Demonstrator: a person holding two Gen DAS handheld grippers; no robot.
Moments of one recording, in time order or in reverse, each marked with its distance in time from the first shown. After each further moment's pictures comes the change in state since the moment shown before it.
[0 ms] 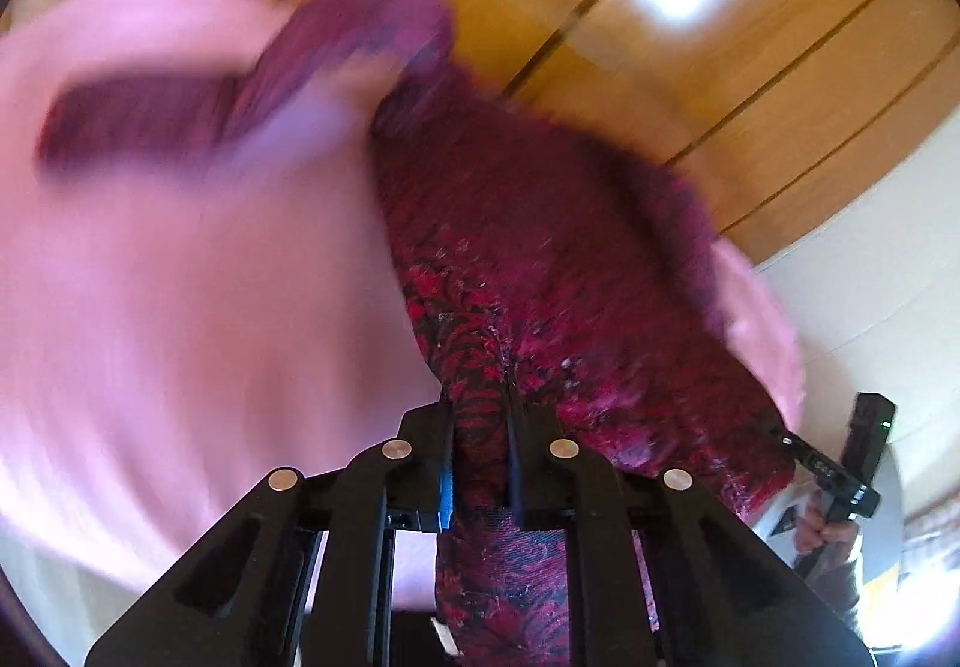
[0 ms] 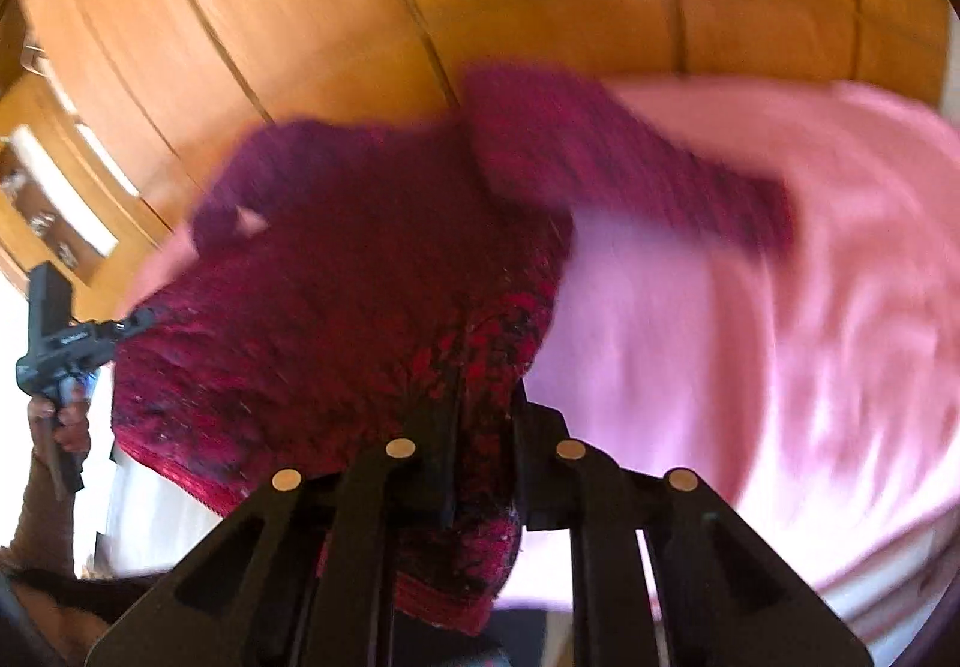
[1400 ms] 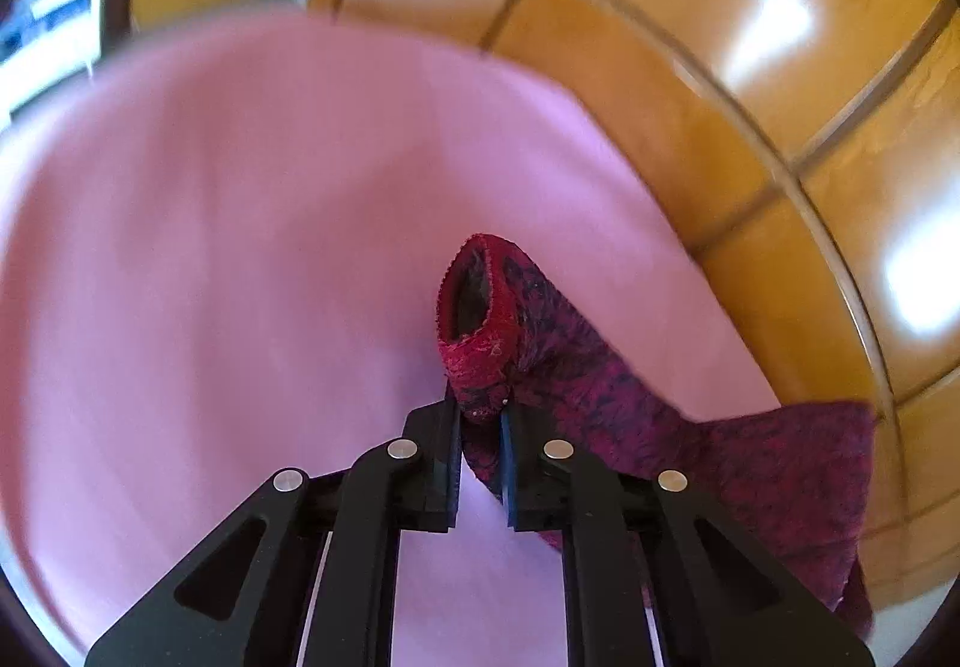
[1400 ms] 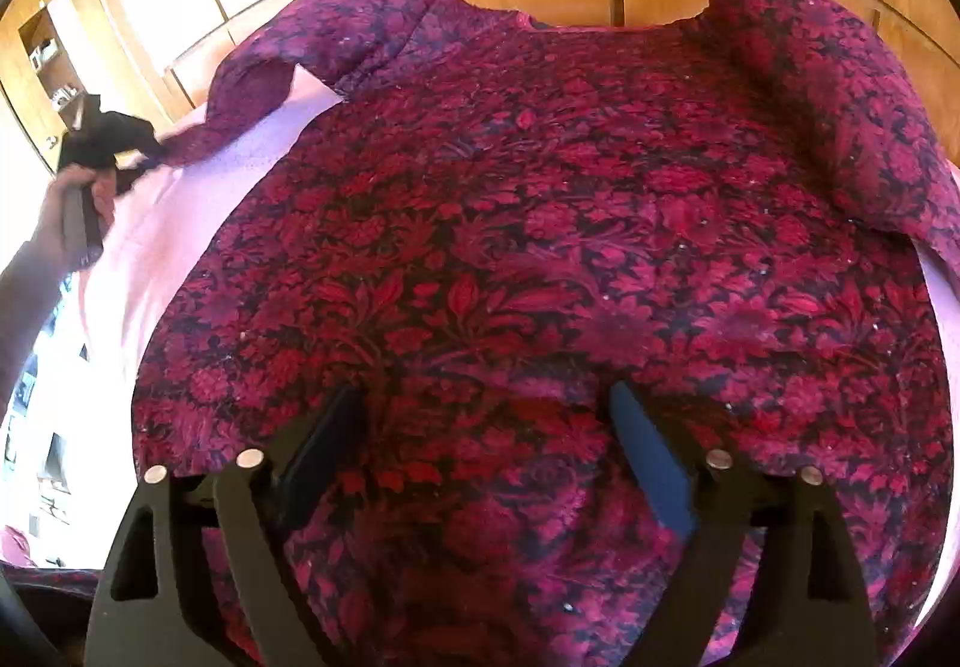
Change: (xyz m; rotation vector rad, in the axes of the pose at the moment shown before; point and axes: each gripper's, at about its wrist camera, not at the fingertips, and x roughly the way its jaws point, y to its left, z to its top) left arm -0.060 0.224 0.156 -0.539 -0.482 0.472; right arm 0.154 0.162 0.008 -0.288 0.009 0.020
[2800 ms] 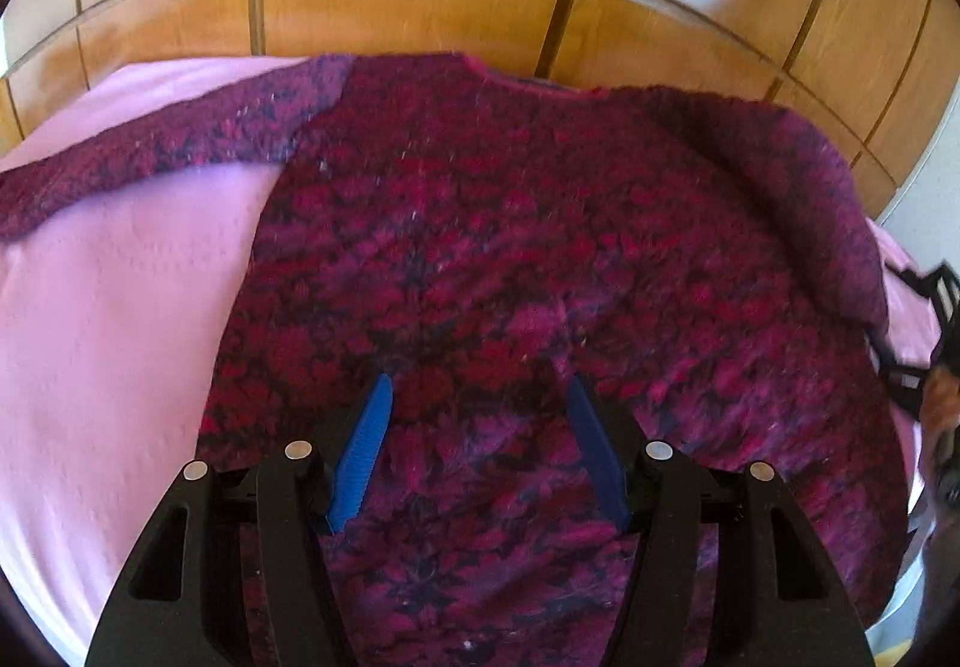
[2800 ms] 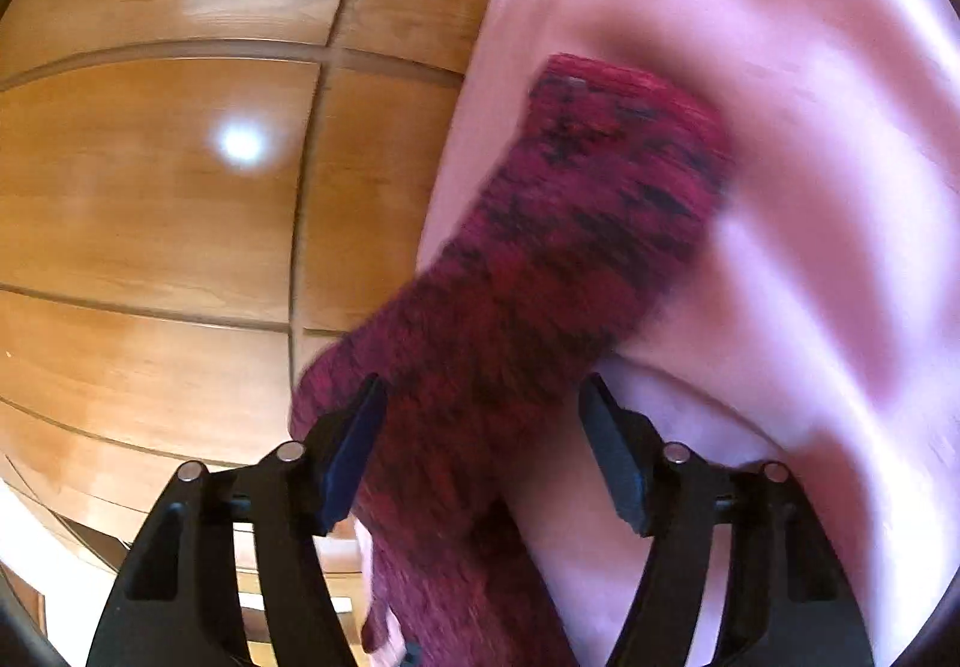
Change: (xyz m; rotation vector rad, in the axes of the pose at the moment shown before) left arm -0.048 -0.208 -0.292 0.755 0.216 -0.272; right arm -0.048 -0.320 -0.021 1.193 -0.446 0.392
